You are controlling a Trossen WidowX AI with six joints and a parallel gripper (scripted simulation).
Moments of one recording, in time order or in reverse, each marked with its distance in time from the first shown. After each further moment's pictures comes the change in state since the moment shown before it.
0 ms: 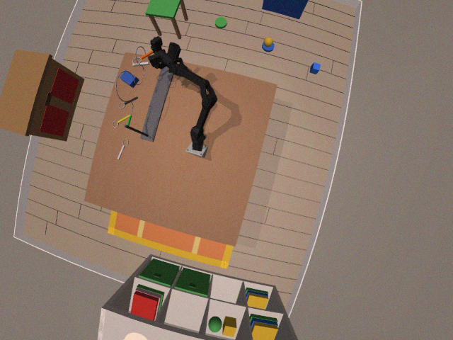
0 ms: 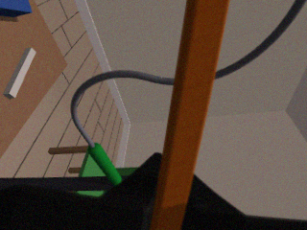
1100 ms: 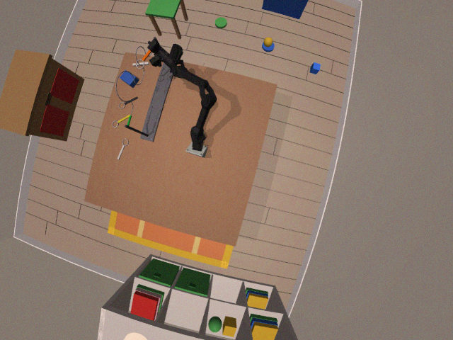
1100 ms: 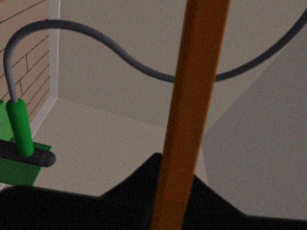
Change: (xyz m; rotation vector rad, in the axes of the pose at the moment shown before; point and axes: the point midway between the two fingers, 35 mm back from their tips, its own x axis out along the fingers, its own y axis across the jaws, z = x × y) arm -0.002 -0.029 0.005 -0.464 -0.031 -0.267
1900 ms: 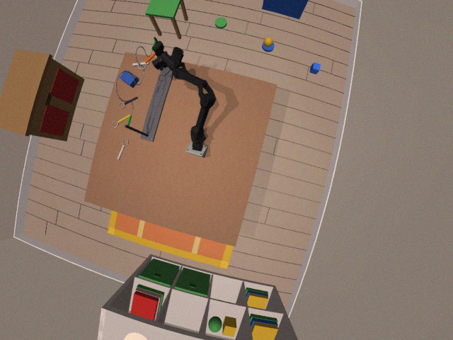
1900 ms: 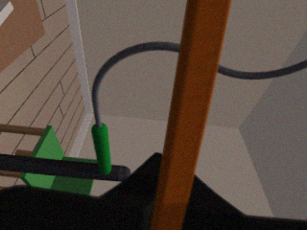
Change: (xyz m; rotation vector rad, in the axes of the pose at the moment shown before) arm -0.005 0.050 0.002 0.221 0.016 0.111
